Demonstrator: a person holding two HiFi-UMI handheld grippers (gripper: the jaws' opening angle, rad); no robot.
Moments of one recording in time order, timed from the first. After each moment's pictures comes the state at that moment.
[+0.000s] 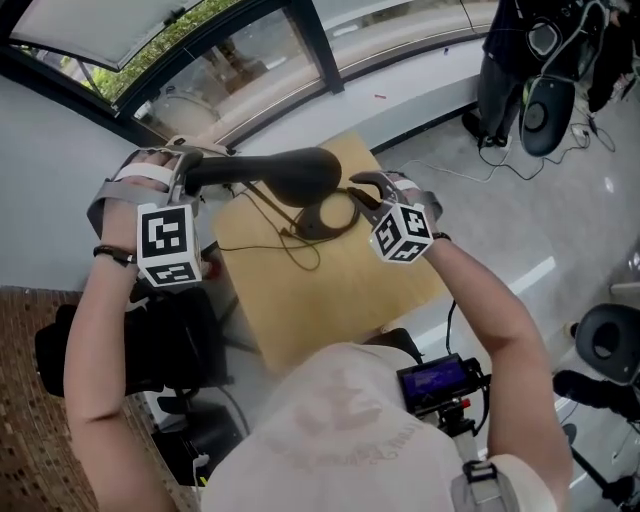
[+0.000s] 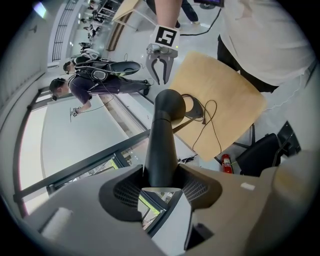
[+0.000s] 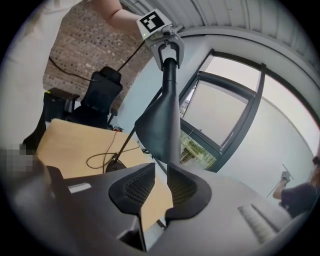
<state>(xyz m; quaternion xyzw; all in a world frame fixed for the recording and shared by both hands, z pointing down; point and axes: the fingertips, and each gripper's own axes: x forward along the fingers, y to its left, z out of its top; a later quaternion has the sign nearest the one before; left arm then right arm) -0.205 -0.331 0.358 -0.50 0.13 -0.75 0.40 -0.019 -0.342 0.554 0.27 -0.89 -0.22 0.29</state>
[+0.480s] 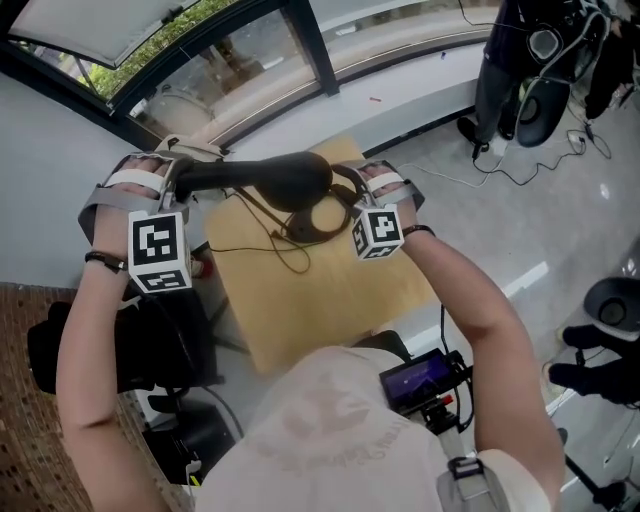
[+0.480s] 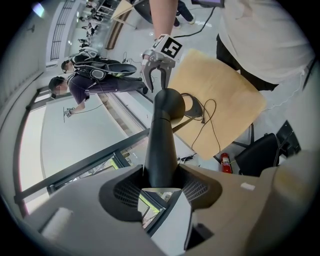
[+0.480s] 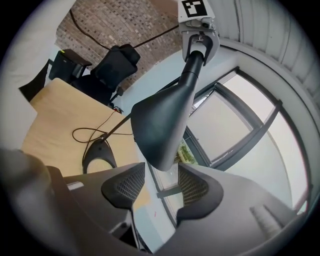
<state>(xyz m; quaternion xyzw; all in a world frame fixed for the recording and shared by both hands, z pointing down) -0.204 -0.324 0.358 -0.49 0.13 -0.76 0.40 -0.037 -0.367 0.561 0.27 -0.82 -0.38 0.34</state>
